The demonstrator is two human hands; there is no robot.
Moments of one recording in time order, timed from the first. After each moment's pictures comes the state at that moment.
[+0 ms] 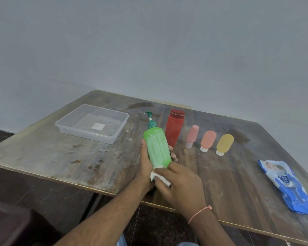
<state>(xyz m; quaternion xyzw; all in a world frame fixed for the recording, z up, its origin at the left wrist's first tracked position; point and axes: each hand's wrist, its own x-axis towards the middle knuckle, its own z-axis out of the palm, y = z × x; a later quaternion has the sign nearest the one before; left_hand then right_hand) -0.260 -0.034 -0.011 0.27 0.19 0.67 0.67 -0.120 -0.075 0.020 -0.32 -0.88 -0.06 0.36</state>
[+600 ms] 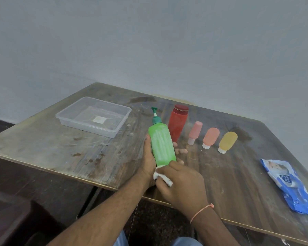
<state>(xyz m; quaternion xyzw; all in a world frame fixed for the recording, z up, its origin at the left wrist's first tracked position) -0.260 -0.028 -0.014 0.26 0.20 0.65 0.69 -0.123 -0.079 0.022 -0.34 -0.88 -0.06 0.33</state>
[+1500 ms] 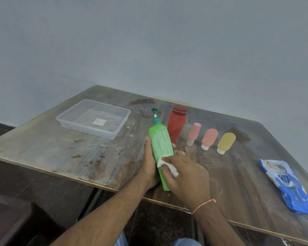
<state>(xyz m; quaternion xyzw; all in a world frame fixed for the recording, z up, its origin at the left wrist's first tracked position) -0.257 -0.041 -0.004 0.28 0.24 0.66 0.65 -0.120 -0.073 0.038 -0.36 -0.84 -0.05 0.40</state>
